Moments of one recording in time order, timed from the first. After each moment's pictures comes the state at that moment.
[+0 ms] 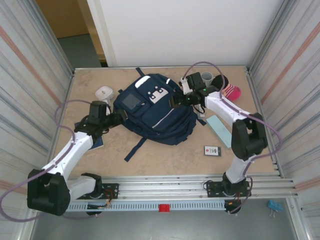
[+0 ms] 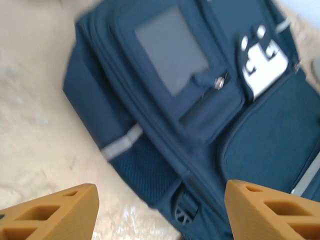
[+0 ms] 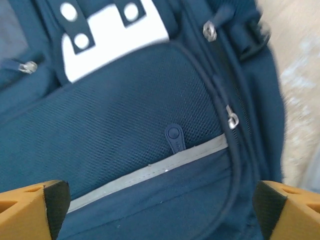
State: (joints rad) left arm -0.24 1.14 0.72 -0.35 0.11 -0.59; right arm 0.41 1.79 1.39 -0.55 -0.15 0.16
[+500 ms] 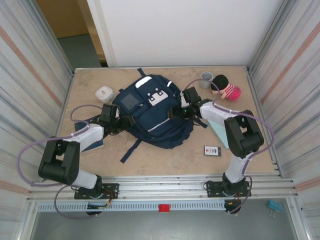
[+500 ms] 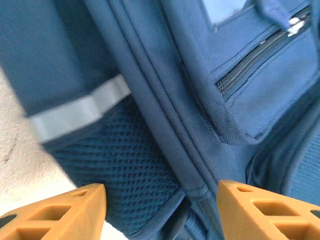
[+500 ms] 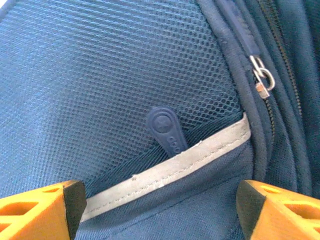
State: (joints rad) left arm -0.26 1.47 0.70 -0.15 0.21 -0.67; right arm 0.49 1.78 1.12 -0.34 -0.22 0.43
